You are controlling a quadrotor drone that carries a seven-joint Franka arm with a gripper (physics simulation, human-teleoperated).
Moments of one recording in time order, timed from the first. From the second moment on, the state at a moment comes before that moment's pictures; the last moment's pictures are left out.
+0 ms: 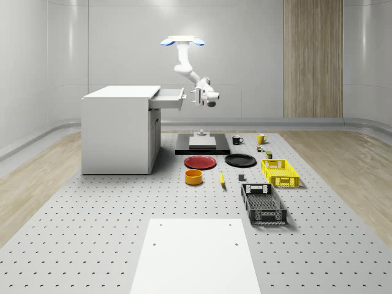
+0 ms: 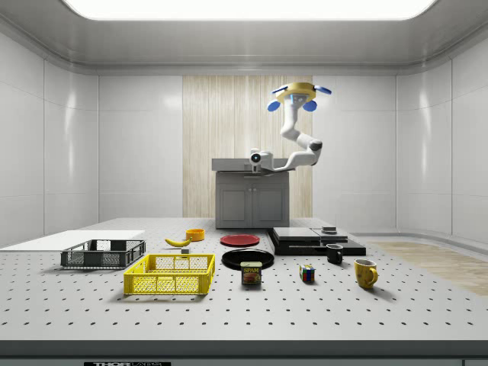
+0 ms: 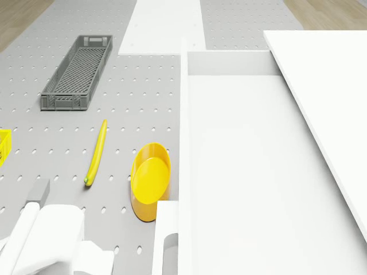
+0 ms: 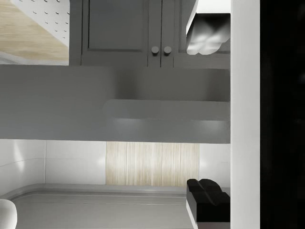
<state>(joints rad) 0.79 -1.02 -1.11 -2.15 0.69 1.50 0.80</state>
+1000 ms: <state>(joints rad) 0.85 -1.13 -1.11 -2.13 0.62 1.55 0.91</state>
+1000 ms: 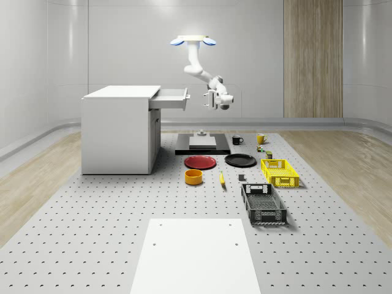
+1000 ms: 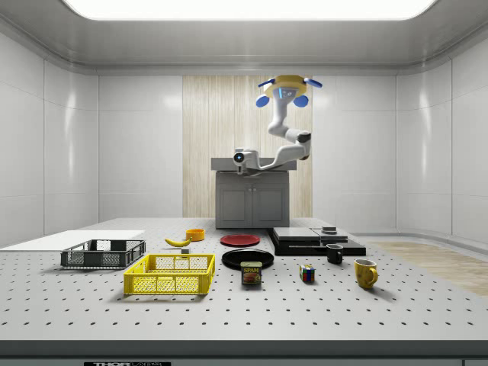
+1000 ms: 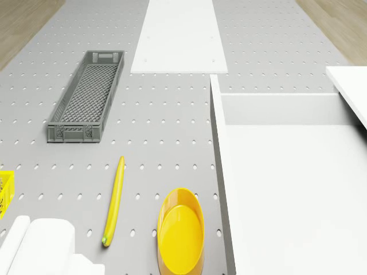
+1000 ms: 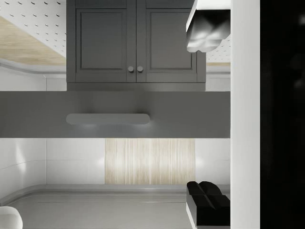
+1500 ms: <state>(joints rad) 0.89 -1.41 -1.24 -2.42 1.08 1.78 0.71</state>
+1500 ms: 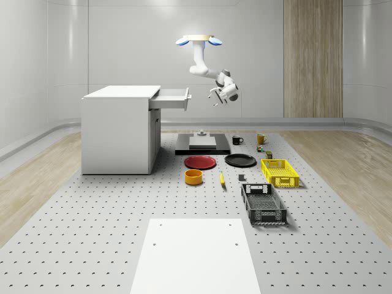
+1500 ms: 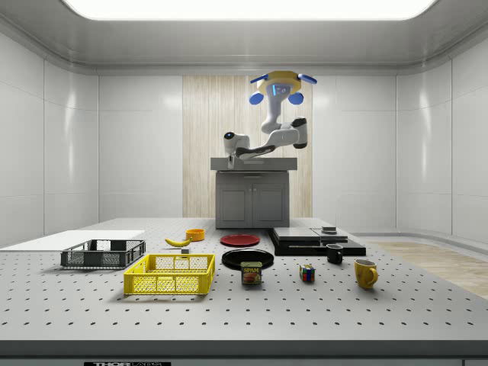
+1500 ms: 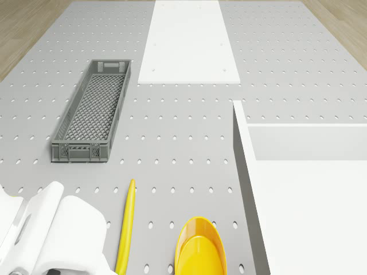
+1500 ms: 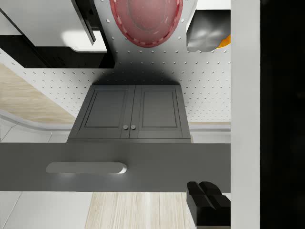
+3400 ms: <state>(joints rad) 1.03 -1.62 -1.37 -2.70 1.73 1.71 0.19</state>
